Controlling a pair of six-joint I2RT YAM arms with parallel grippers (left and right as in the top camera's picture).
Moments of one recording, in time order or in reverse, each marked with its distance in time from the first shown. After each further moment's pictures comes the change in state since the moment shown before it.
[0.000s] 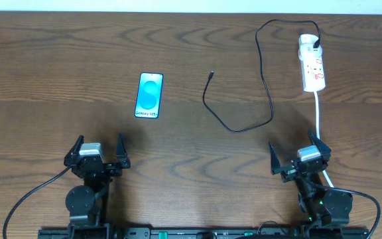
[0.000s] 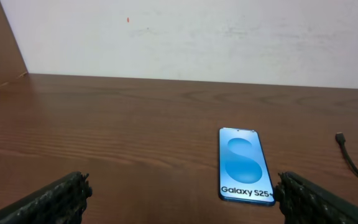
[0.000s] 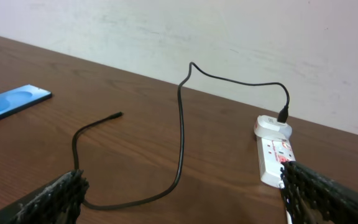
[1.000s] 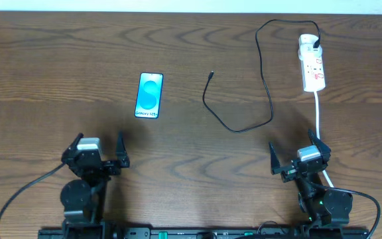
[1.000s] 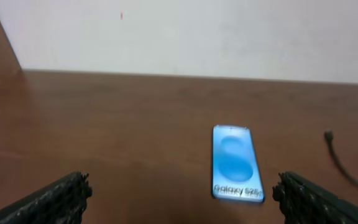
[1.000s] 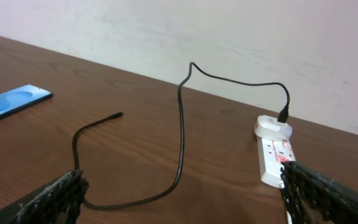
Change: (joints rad) left arm 0.000 0.148 0.151 -0.047 0.017 0.000; right arm 0.001 0.000 0.000 0.000 0.000 0.000
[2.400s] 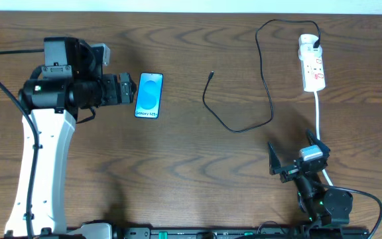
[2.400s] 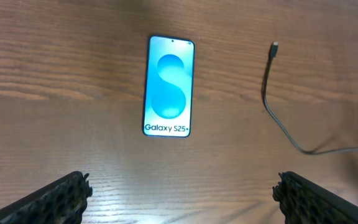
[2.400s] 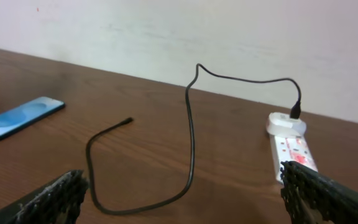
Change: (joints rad) left arm 0.000 1.271 1.238 -0.864 0.272 -0.035; right arm 0.000 0.000 0.000 0.006 -0.024 0.094
